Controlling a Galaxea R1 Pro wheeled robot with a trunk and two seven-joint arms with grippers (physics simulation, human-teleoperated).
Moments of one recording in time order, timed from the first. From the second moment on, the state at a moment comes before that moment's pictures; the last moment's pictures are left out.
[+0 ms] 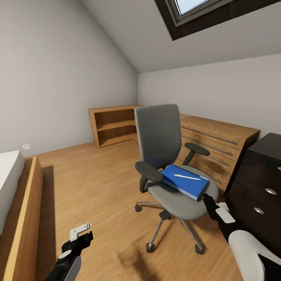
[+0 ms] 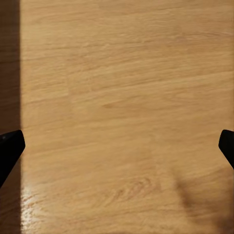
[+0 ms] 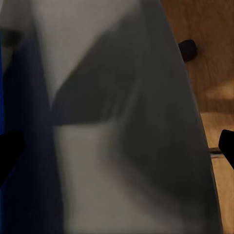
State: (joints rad) left arm -0.23 0.04 -0.06 -1.02 0.37 0.23 0.38; right arm -0.79 -0.13 -0.46 -0.34 -0.84 0.10 -0.06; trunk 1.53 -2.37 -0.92
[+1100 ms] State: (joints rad) left arm -0.23 0.04 -0.06 -1.02 0.37 0.23 0.38; right arm -0.79 -0.13 -0.46 -0.34 -0.84 0.10 -0.06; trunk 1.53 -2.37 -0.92
